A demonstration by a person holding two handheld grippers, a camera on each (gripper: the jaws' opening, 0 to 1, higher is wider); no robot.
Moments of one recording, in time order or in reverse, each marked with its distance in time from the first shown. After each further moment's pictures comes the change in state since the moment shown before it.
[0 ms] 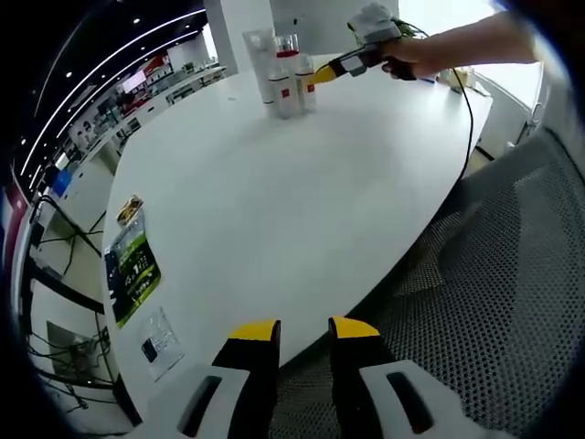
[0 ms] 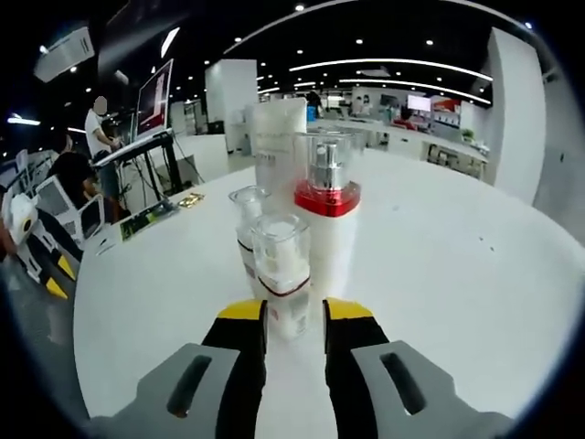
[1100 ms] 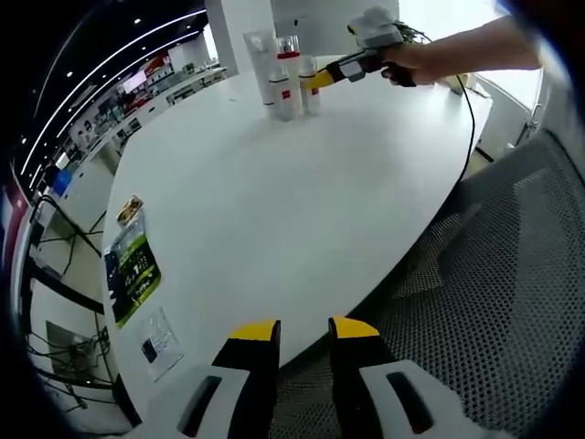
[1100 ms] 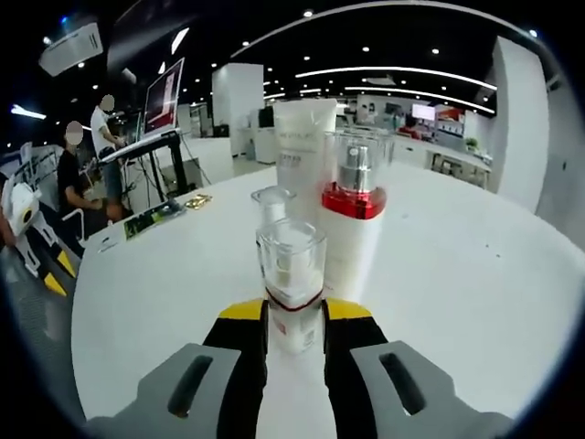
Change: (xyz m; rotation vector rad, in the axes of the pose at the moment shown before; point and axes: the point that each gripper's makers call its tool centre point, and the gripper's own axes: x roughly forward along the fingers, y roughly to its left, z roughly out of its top) left arm 0.001 0.000 0.000 -0.003 -0.005 -0.001; right arm 0.007 0.016 -0.002 -0.029 -0.029 0.013
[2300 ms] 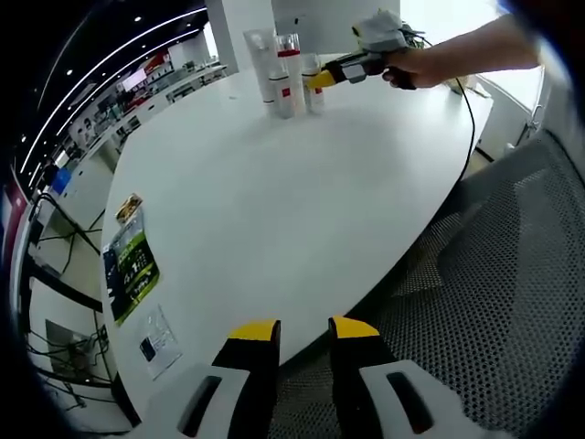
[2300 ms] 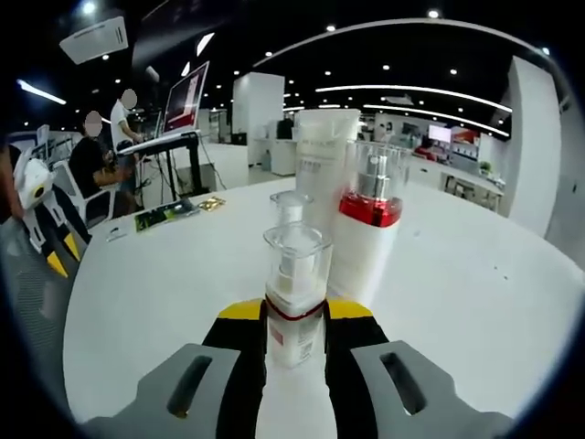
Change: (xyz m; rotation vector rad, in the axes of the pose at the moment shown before) left arm -0.001 -0.001 0.000 -0.005 0.007 -0.004; right arm 0.003 0.006 0.004 -0.084 -0.071 0.056
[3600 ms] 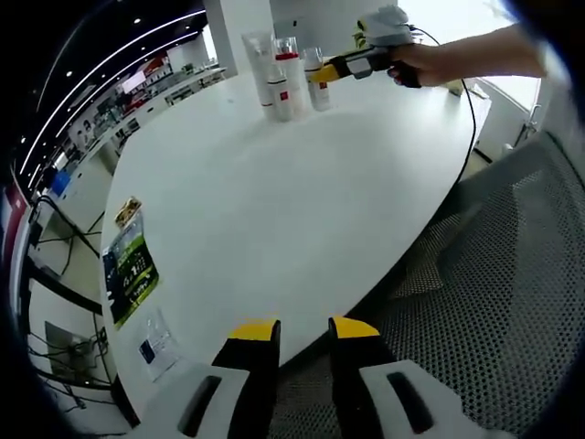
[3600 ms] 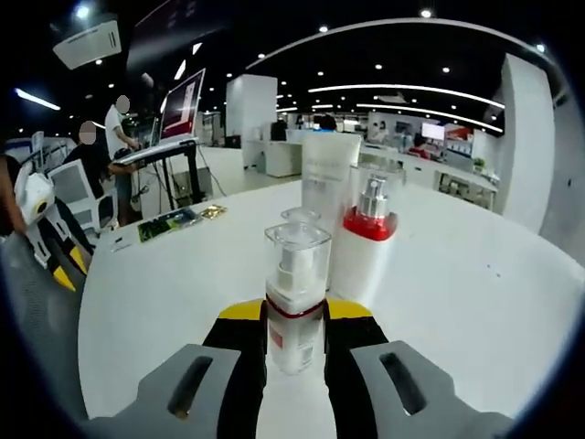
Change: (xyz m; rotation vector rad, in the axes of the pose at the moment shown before) left arm 0.001 -0.001 0.001 0.004 -0.010 -0.006; right arm -0.015 0.009 0.011 0.028 -0.012 -0.022
